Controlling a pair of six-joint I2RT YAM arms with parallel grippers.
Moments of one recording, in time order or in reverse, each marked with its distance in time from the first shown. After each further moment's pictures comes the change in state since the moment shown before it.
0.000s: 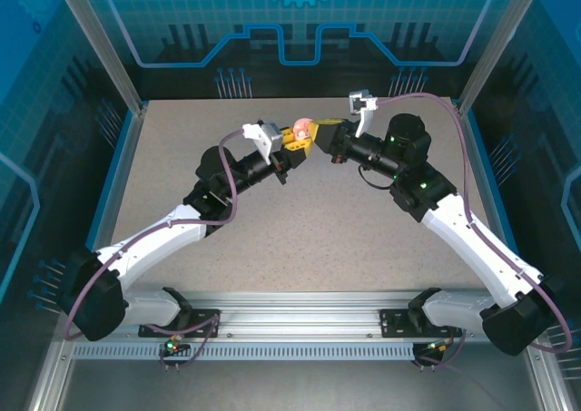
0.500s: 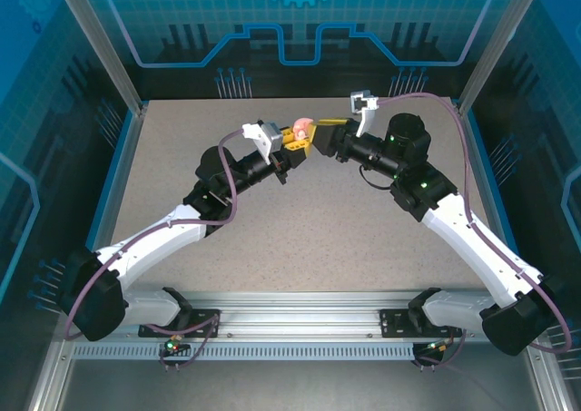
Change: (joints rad) left arm 0.000 0.000 0.000 0.001 0.000 -0.002; right arm -0.009 0.000 0.000 -0.023 0.016 0.012
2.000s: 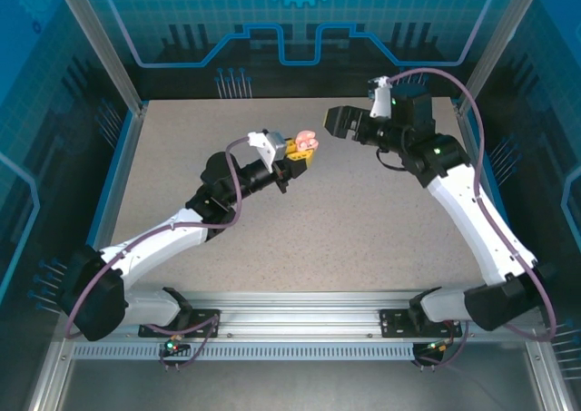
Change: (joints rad) left arm -0.009 0.000 -0.065 -0.015 0.013 0.000; right arm -0.142 0.180 0.346 -0.580 0.114 -0.009
